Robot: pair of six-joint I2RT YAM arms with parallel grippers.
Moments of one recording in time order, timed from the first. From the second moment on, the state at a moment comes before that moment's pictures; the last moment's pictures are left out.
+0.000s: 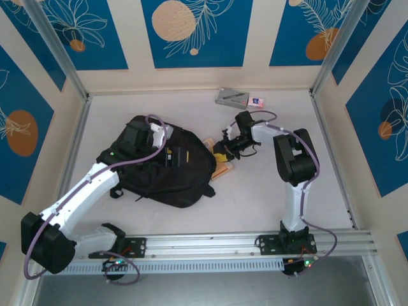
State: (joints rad) left arm -0.49 1.17 0.98 -0.53 0.44 -0.40; right arm 0.30 2.01 1.32 -0.63 -0.87 0.49
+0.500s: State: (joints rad) left arm -0.49 1.18 0.98 -0.53 0.44 -0.41; right arm 0.33 1.90 1.24 -0.70 -0.47 0.46
